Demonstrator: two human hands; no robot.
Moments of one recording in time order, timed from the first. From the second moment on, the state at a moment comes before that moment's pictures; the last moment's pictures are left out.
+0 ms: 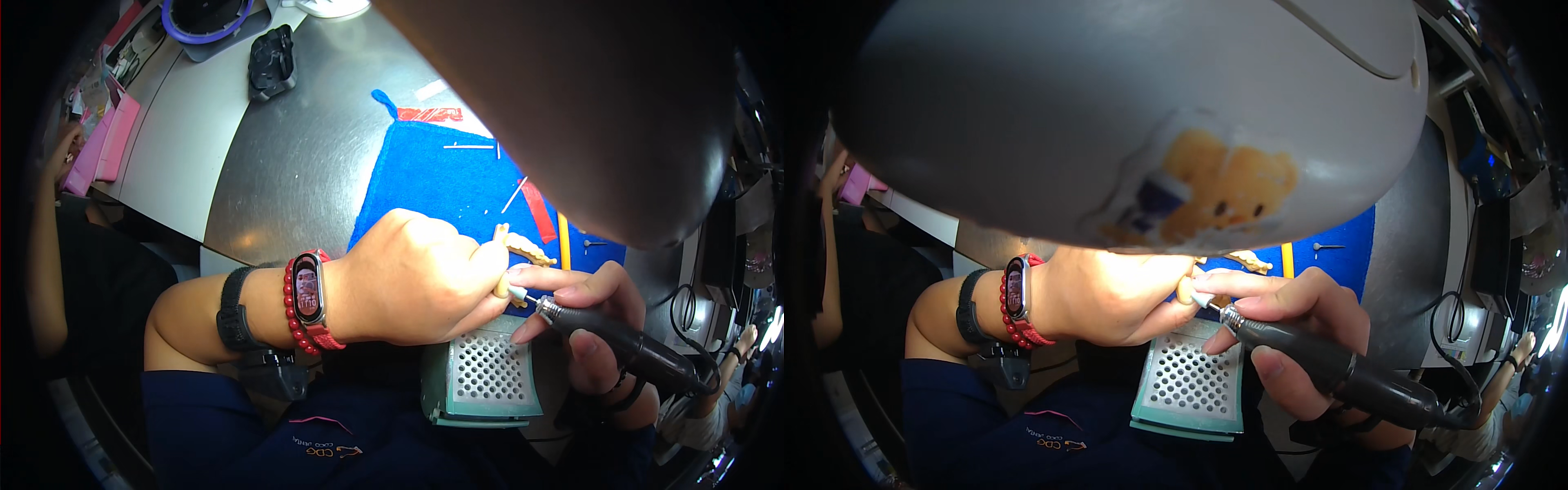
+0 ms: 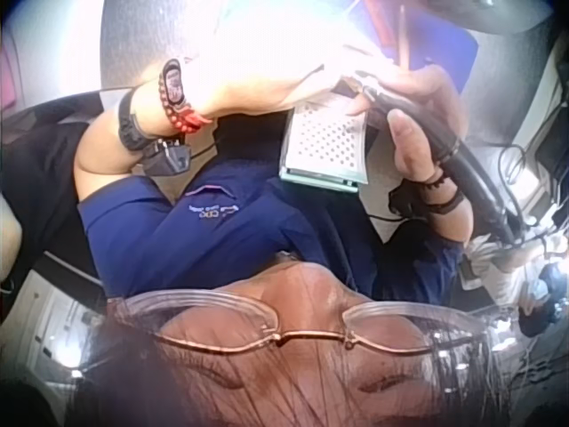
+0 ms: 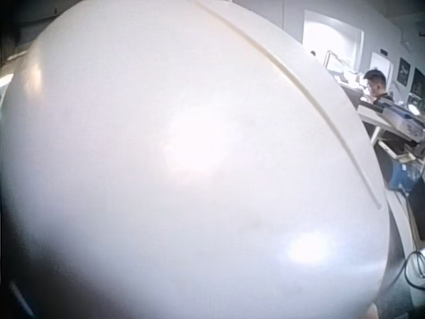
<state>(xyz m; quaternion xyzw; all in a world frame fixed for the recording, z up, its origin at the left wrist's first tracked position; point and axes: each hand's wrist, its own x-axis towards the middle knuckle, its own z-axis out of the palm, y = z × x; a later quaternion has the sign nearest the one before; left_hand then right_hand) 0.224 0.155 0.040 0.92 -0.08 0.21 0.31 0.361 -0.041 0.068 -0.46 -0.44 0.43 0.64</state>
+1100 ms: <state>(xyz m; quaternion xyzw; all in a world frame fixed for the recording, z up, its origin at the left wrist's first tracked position) 0.223 0.156 0.043 0.94 -0.08 0.24 0.24 0.348 -0.042 0.073 -0.50 -0.46 0.38 0.63</state>
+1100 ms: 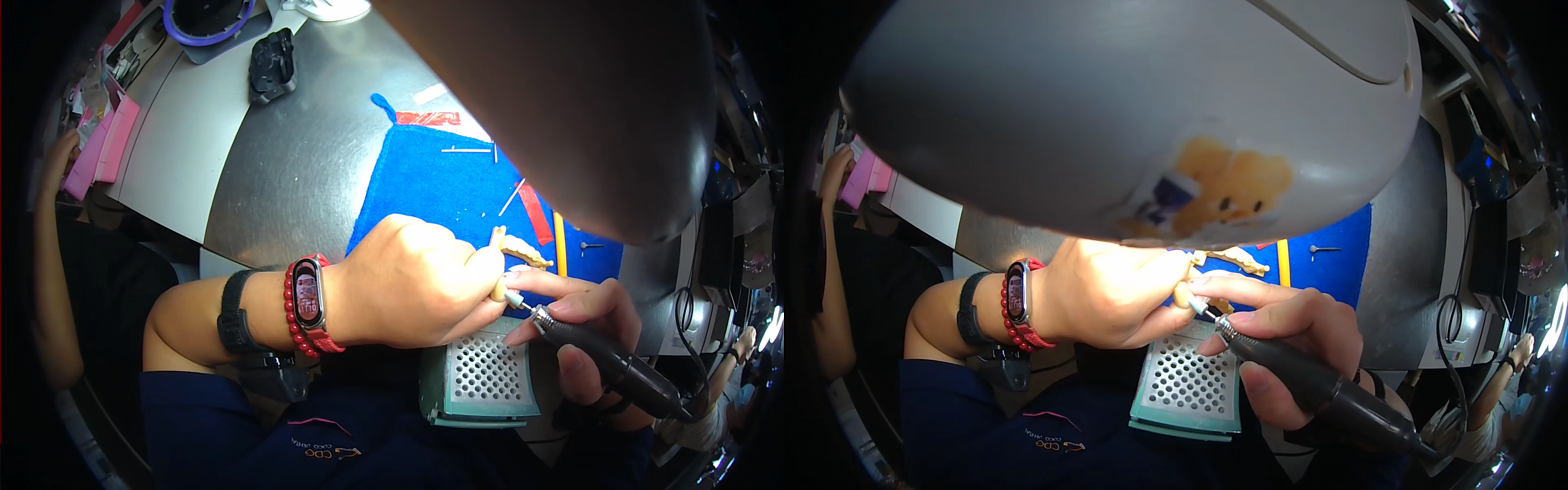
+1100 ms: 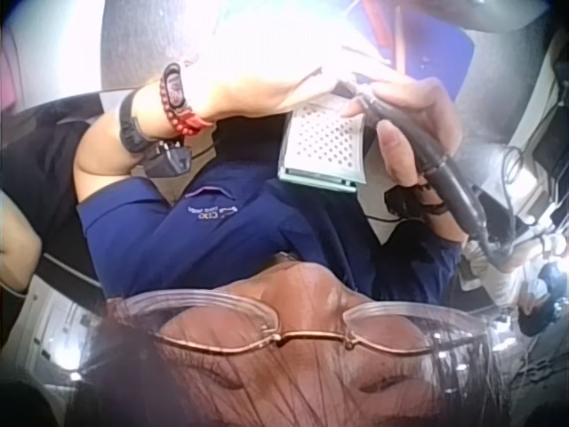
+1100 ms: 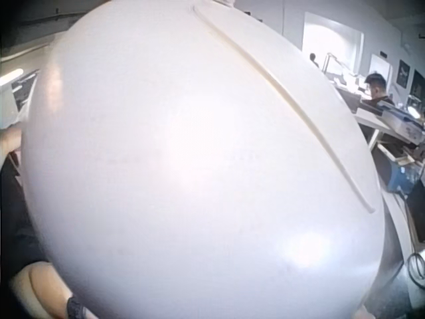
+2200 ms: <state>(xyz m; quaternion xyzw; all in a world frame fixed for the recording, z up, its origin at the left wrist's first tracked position) 0.226 0.158 0.045 0.92 -0.10 0.25 0.28 0.359 -0.045 0.069 -0.45 -0.37 0.48 0.65</state>
